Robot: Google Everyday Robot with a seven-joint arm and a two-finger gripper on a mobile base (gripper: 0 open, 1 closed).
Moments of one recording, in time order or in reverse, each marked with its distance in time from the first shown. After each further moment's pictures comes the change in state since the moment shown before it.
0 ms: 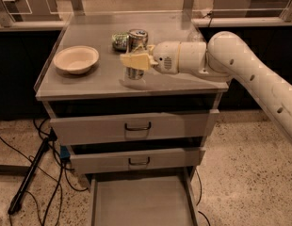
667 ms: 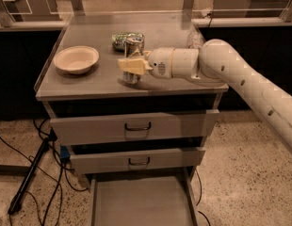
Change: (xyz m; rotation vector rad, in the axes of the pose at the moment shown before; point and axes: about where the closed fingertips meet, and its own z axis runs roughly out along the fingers) arm 0.021 -0.015 0.017 0.043 0.007 0.025
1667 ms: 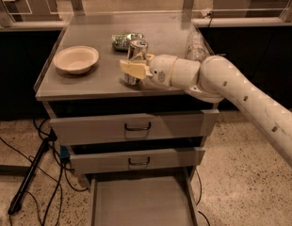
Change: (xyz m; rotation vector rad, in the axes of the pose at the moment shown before) arm 0.004 -0.002 -0.004 0.072 -0.122 -0.032
